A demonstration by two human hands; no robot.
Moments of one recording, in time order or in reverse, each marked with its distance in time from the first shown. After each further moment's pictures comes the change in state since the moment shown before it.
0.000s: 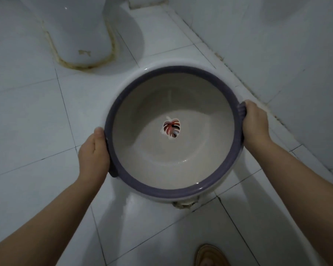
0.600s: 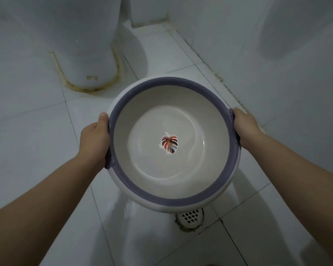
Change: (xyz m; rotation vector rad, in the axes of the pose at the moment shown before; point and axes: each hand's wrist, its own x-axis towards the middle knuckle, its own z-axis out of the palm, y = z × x) left_hand 0.109 0.095 -0.016 0.009 -0.085 -0.357; right_hand 0.049 -0.072 0.049 -0.259 -0.098 0.307
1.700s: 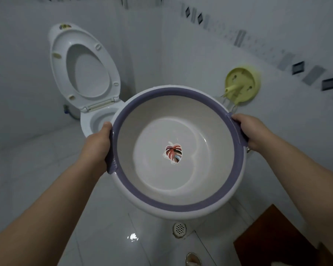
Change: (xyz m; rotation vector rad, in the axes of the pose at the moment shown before) left_hand -0.179 0.531 -0.303 -0.223 -0.118 -0.119; right_hand -0.308 -0.502 -0.284 0.182 -0.159 -0.068
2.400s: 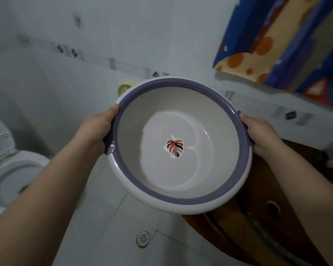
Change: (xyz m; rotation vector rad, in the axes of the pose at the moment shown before) left_hand -0.189 0.080 0.140 0.012 -0.738 0.267; right_hand -0.236 0.043 -0.226 0.190 0.679 -0.146
